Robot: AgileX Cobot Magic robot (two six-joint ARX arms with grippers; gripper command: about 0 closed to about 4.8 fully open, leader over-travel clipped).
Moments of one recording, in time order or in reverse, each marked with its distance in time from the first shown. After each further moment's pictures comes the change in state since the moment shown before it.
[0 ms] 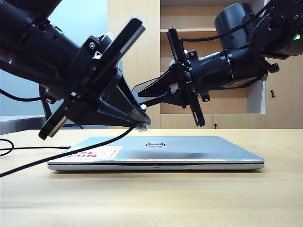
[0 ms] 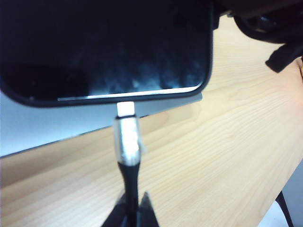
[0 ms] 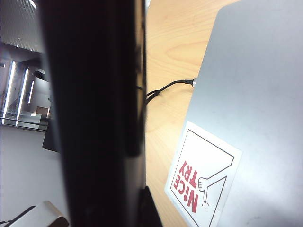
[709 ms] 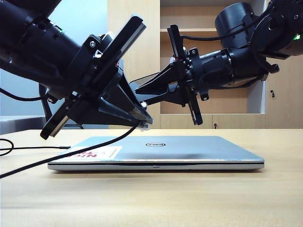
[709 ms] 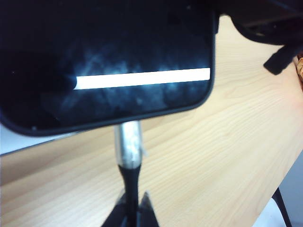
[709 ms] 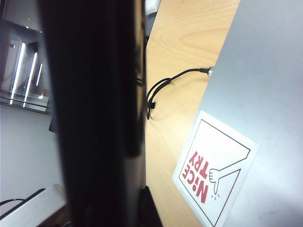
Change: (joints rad) left arm -0.001 0.000 0.000 0.007 0.011 0.001; right arm -0.002 0.000 0.001 0.002 -0.068 -0.038
